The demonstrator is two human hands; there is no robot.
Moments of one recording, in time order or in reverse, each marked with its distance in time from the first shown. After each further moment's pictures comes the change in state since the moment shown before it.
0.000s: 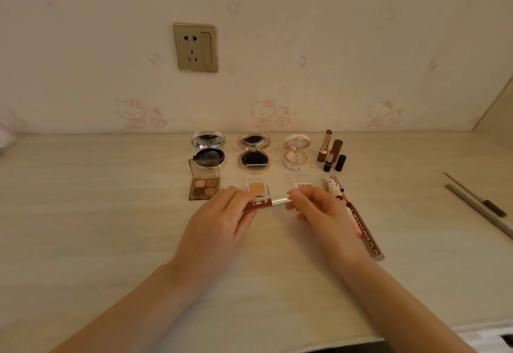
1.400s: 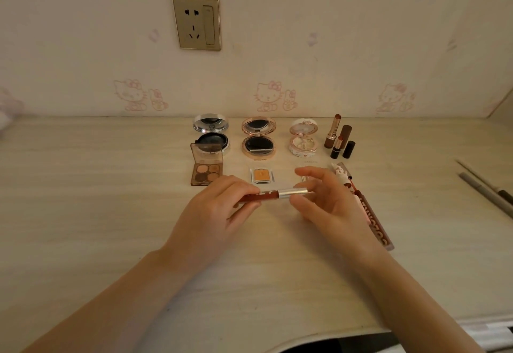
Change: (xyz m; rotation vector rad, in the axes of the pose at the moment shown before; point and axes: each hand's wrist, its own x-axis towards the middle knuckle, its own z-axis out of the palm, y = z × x) left_hand -0.006 -0.015 0.002 -0.166 -0.003 0.016; right_hand -0.006 0.011 -0.005 -0.010 -0.150 -0.153
